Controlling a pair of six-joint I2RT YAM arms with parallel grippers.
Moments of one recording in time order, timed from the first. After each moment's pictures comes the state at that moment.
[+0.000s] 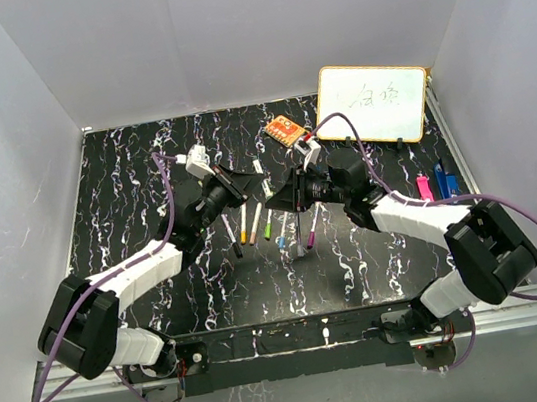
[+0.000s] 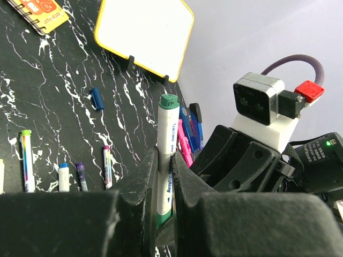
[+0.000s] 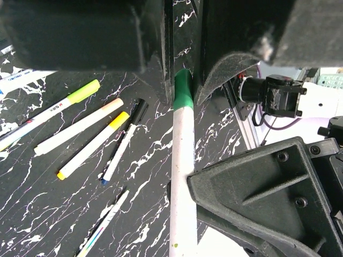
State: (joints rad) left arm -0.59 1.37 0.67 0.61 0.15 -0.94; right arm 0.54 1.42 0.74 0.45 -0.59 0.64
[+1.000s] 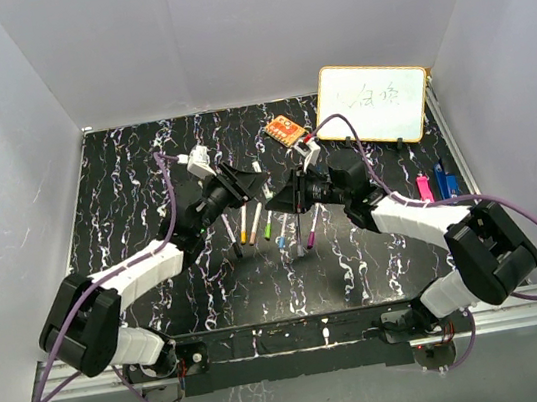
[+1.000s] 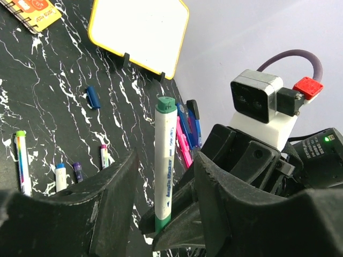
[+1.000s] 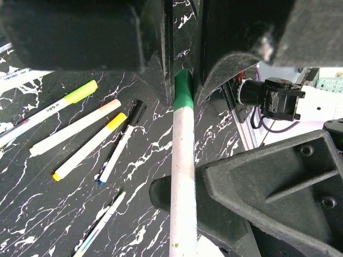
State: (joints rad) left arm -0.59 1.37 0.66 0.64 0.17 -0.93; right arm 0.54 1.42 0.73 0.46 -0.60 0.64
